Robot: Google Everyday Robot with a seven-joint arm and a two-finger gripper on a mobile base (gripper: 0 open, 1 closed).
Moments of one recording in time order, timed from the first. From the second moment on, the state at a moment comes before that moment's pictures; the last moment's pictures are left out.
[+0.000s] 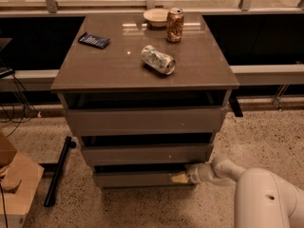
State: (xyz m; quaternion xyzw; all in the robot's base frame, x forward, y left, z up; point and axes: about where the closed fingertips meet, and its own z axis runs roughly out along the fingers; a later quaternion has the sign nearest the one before) arm 0.628 -0.158 0.223 -0.30 0.86 0.30 0.27
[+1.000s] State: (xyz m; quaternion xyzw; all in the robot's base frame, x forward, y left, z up) arm 0.606 -0.151 0.224 -0.30 0.86 0.31 0.26
